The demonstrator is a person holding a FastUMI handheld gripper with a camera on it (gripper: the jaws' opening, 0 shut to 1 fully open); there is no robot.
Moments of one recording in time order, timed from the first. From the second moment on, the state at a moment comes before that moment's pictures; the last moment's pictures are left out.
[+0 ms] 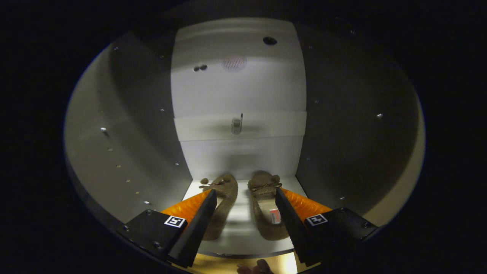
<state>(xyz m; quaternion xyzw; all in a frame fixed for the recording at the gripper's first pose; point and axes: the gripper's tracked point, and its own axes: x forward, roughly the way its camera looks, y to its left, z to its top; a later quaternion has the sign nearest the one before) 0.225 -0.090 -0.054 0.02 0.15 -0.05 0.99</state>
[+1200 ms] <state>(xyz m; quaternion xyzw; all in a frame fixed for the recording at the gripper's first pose) -0.175 -0.103 0.018 0.00 0.04 0.07 1.00</state>
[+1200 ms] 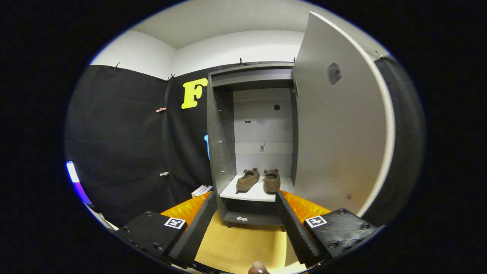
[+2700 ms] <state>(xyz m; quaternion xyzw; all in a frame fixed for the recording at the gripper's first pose) -0.181 -0.247 -0.007 0.05 0.08 0.11 0.99</state>
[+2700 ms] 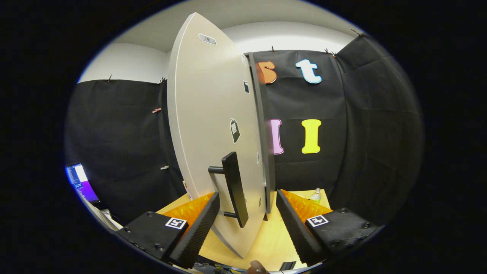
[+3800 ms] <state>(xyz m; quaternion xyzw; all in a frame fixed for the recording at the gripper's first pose) -0.067 -0.051 -0.023 0.04 0.05 0.05 1.00</state>
